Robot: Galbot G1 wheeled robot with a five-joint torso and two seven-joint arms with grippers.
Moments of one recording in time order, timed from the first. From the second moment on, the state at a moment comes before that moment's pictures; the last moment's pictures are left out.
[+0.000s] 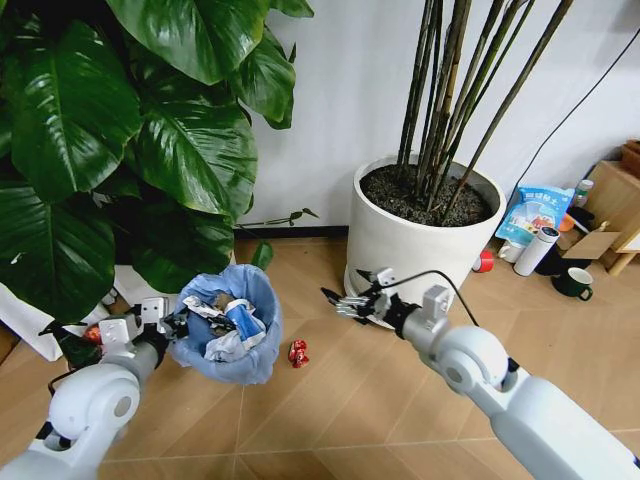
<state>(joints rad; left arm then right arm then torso) 1.36 -0.95 -0.60 -2.09 -0.84 0.62 -0.33 -1.08 0.89 0.12 2.01 0.72 -0.33 -0.05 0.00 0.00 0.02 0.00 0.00</state>
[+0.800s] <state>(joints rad) 1.36 -0.93 -0.61 -2.13 -0.91 0.63 -0.34 -0.85 1.26 -0.20 1.28 0.53 -0.27 -0.17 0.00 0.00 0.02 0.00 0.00</state>
